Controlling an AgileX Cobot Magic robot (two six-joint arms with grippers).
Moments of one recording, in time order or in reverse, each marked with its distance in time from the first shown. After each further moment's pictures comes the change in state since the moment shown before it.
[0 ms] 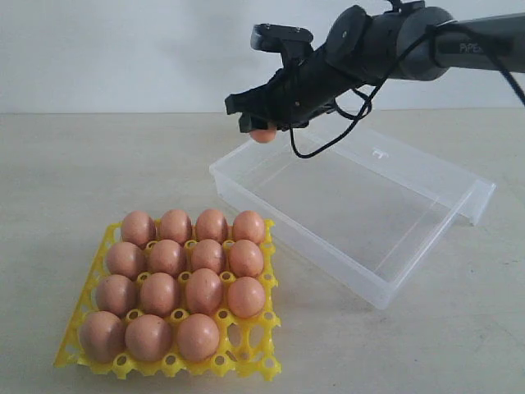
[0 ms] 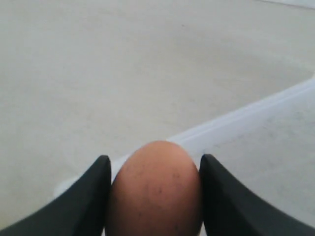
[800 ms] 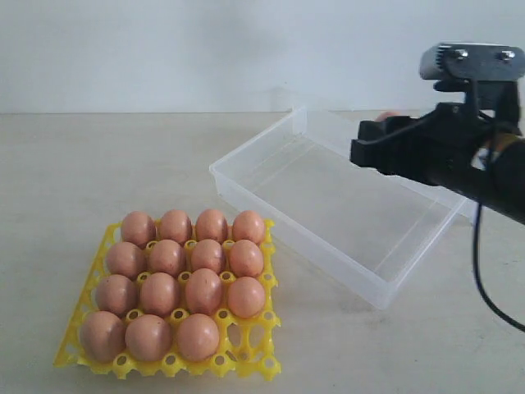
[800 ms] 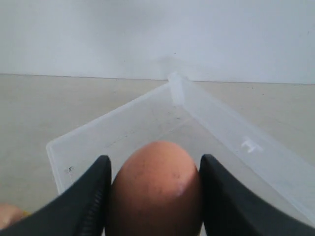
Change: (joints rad) left arm 0.000 0.000 0.000 0.000 0.000 0.000; right arm 0.000 -0.810 1.216 -0.437 -0.963 0.435
